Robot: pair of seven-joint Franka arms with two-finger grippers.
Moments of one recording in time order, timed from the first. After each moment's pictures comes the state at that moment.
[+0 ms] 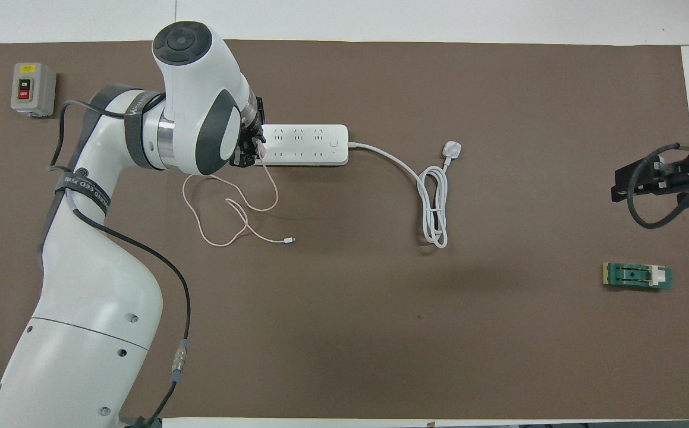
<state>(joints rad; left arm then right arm) -0.61 0.67 0.30 -1.29 -0.27 1.88 -1.57 0.10 0.03 -0.14 -1.60 0.02 1.50 0.09</state>
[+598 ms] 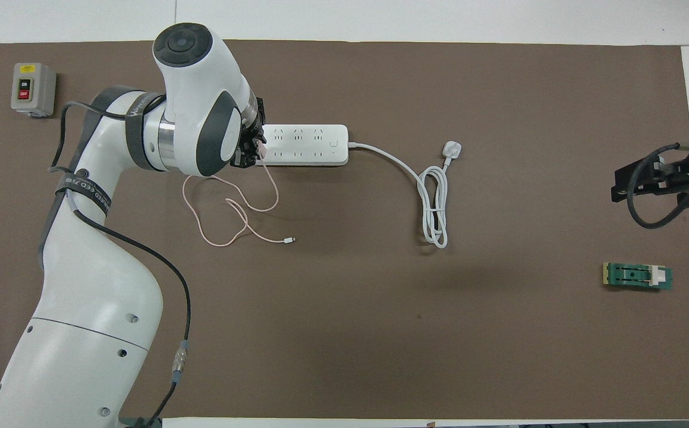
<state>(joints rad) -0.61 0.67 0.29 -1.30 -0.27 1.89 -1.57 0.10 0.03 -0.14 -1.60 0.02 1.50 0.09</state>
